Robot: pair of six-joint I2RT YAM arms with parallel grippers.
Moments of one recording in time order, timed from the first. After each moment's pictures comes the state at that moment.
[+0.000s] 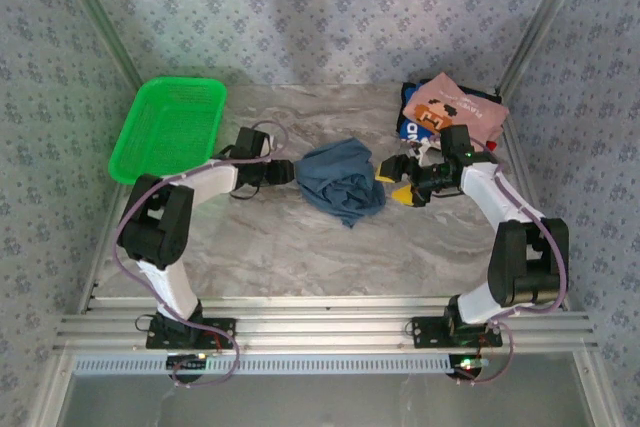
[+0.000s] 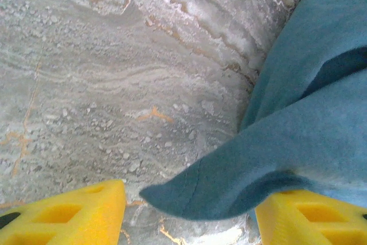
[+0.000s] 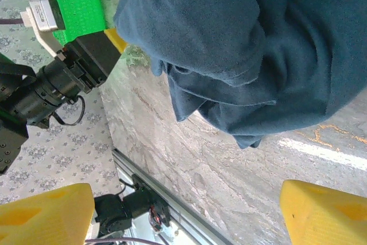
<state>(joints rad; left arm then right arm) -0.39 1.81 1.10 -0.21 0.21 -0.43 0.07 1.49 1.03 -0.68 -0.88 0.48</state>
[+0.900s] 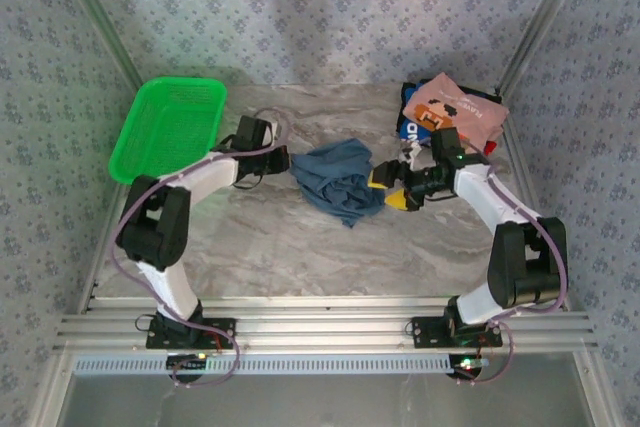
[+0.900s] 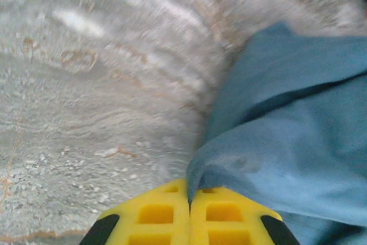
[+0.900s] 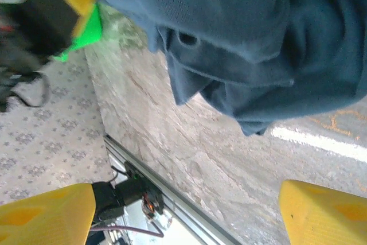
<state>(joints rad) -0.41 1.75 1.18 -0.24 0.24 -0.43 0.15 1.49 1.01 -0.69 -0.85 0.48</state>
